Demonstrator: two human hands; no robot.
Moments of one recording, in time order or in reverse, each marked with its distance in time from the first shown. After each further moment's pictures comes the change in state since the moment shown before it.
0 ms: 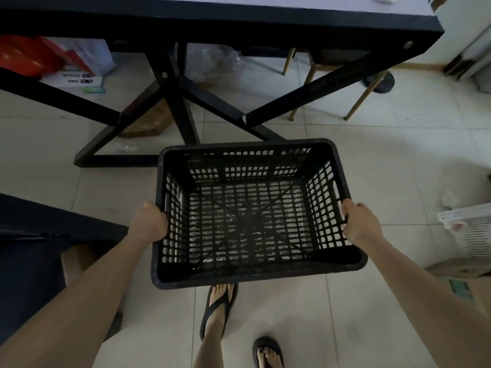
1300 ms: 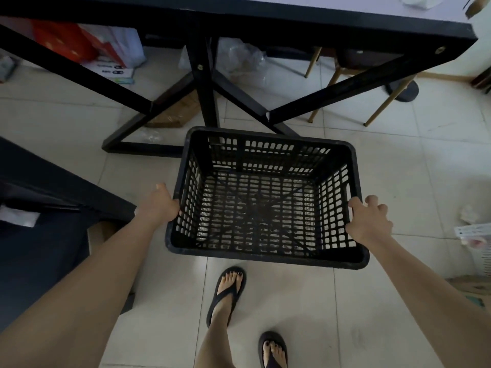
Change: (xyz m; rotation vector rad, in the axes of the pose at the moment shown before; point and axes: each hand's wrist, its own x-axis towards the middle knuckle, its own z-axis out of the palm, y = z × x) left_hand -0.023 -0.031 -0.031 -0.062 -0.011 -0.031; right_hand -0.024 -0.035 -0.005 -0.146 -0.021 0.035
